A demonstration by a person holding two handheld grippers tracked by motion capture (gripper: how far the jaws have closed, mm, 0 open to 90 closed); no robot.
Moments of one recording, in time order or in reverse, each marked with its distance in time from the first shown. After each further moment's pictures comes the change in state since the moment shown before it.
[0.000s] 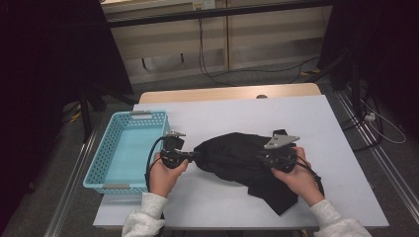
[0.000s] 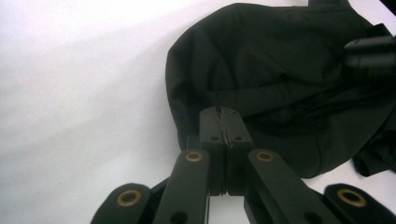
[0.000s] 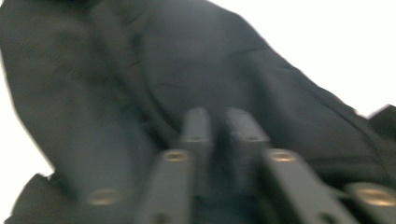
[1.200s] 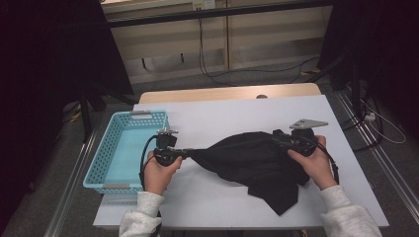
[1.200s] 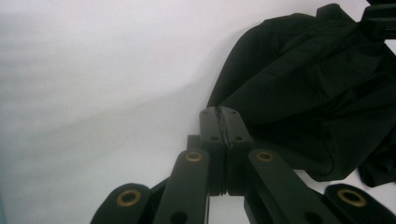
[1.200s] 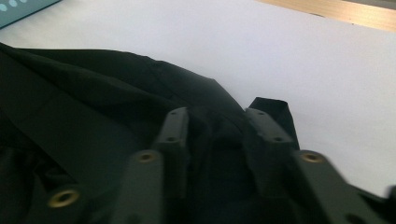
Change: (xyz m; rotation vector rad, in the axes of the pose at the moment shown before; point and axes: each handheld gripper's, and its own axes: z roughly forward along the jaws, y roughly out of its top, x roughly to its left) left arm 0.012 0.001 -0.010 -0.034 0.027 -0.040; right arm -0.062 -0.006 -0.012 -0.098 -0.069 0.196
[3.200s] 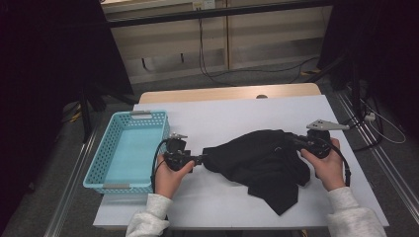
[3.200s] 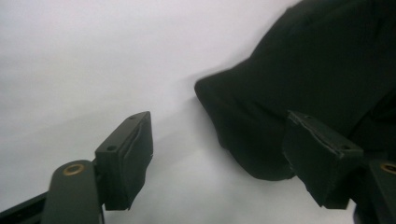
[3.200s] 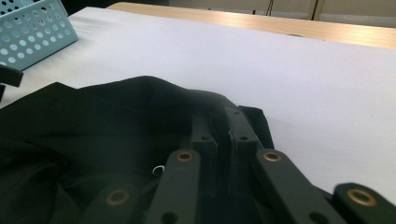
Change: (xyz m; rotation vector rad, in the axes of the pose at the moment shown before) left arm -0.003 -0.013 0.039 0.017 0.032 -0.002; right arm -0.016 -0.010 -0.027 -0.121 0.023 0.075
